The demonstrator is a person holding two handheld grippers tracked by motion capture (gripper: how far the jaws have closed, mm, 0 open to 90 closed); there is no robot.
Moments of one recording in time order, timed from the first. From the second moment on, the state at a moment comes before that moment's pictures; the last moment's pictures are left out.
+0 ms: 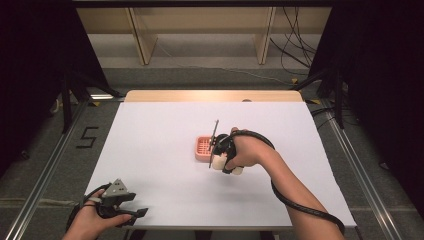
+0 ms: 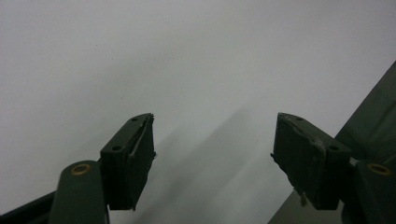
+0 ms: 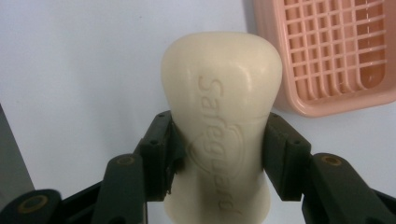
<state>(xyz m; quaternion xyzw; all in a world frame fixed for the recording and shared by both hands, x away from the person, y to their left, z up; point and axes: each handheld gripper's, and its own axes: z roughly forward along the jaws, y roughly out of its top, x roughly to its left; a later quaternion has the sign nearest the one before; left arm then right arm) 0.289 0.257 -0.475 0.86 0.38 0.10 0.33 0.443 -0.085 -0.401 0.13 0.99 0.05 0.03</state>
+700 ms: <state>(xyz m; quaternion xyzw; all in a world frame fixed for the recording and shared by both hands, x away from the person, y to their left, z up) 0.289 0.257 -0.476 0.85 0.39 0.09 0.33 0.458 -0.082 -0.399 0.14 0.99 0.05 0.03</state>
